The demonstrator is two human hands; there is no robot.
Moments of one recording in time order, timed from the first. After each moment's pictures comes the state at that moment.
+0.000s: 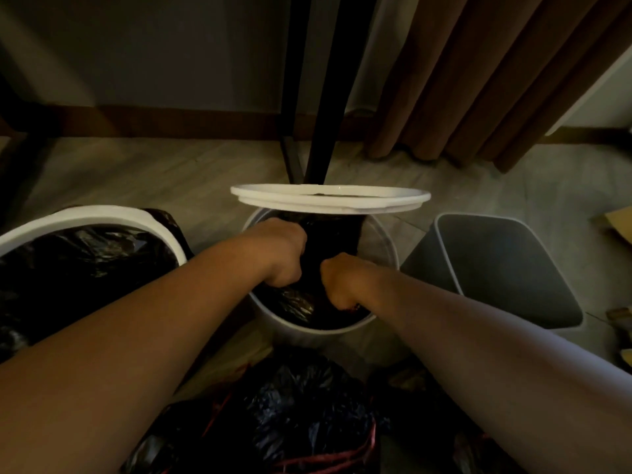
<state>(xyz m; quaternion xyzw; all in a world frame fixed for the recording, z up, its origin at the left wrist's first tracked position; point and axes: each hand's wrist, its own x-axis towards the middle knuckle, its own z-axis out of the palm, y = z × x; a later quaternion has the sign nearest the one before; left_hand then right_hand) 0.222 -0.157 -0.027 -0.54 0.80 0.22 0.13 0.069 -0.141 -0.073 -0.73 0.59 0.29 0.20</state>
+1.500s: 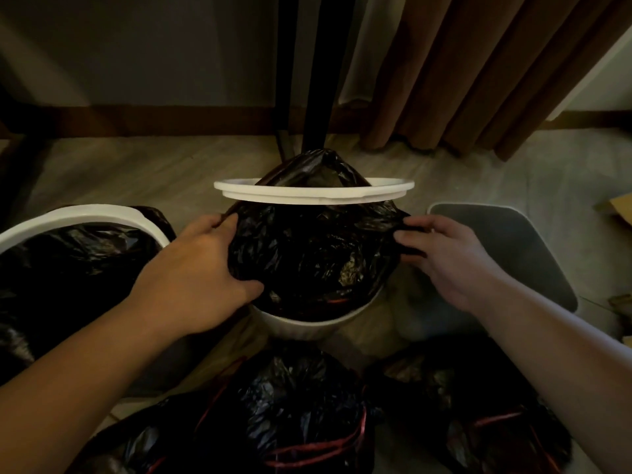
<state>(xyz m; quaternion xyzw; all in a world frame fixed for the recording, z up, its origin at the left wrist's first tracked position) 0.293 -0.087 -0.023 -0.61 0.76 0.18 -0.14 -0.061 -0.088 -0.033 -0.32 0.61 -0.49 0.53</state>
